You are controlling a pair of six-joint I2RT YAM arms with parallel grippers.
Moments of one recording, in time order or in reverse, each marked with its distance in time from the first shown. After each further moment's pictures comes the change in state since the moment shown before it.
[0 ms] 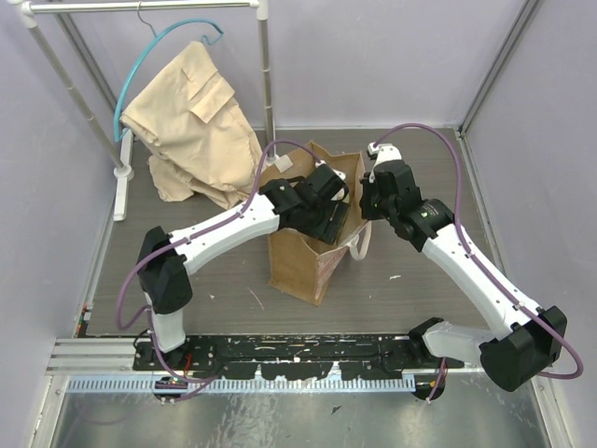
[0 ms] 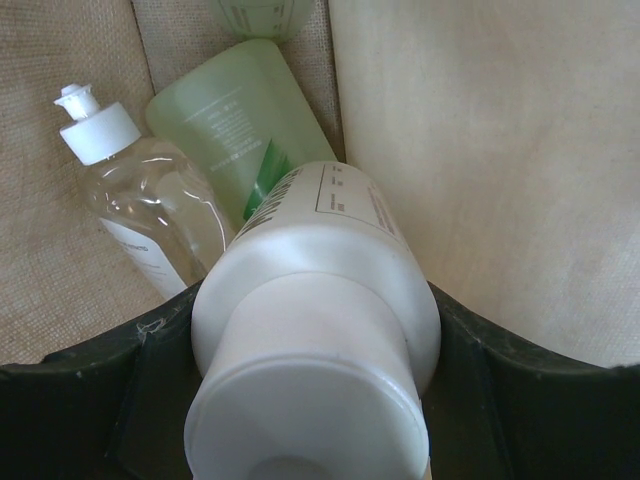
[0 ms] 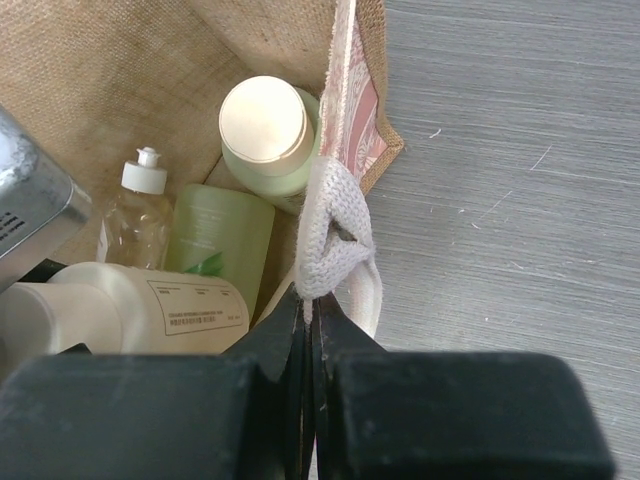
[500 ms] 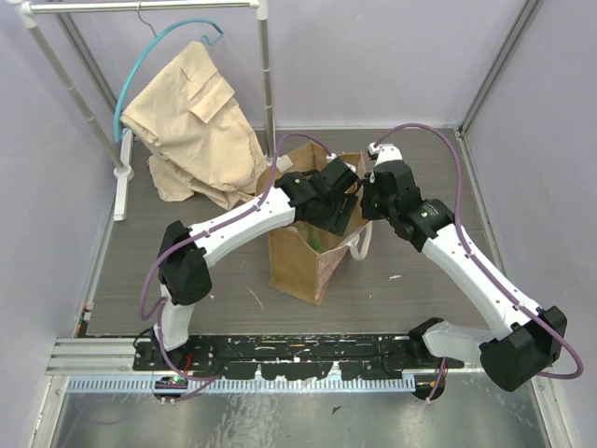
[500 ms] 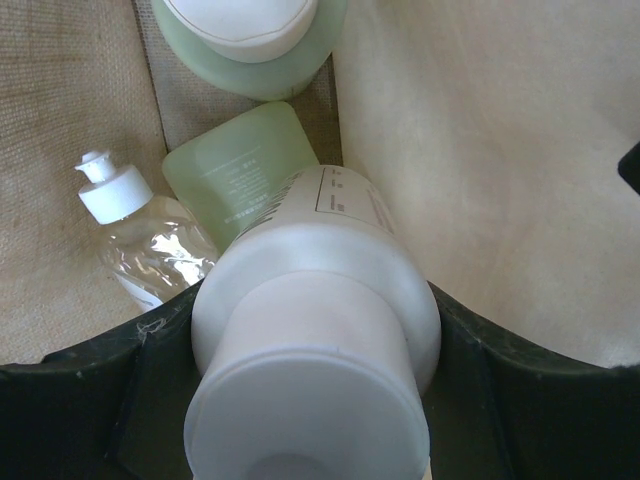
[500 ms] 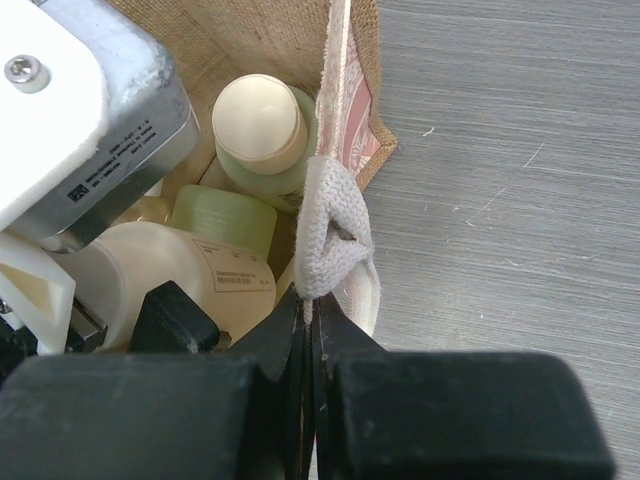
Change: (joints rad) left arm 0.000 0.143 0.182 -0.045 -0.055 0.004; right arm 0.000 0.000 0.000 -0.003 0.014 0.003
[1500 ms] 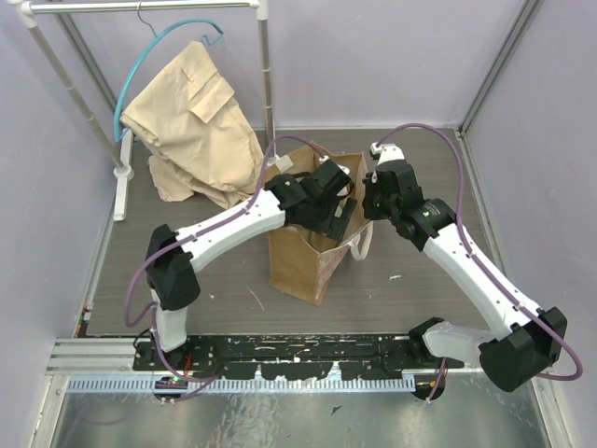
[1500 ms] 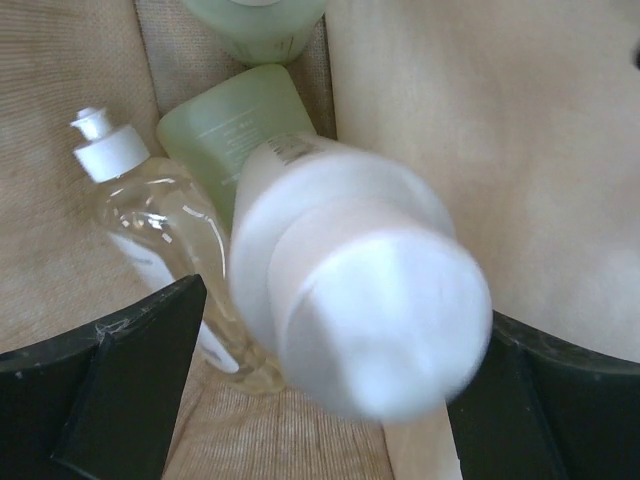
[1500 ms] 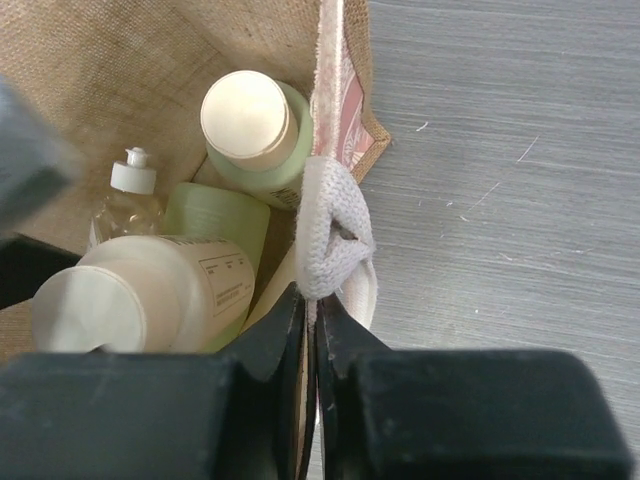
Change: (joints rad) left arm 0.000 -0.063 -0.079 0.006 0.035 -0.019; right arm -0.021 -0.003 -0.003 -0.010 -0.005 -0.003
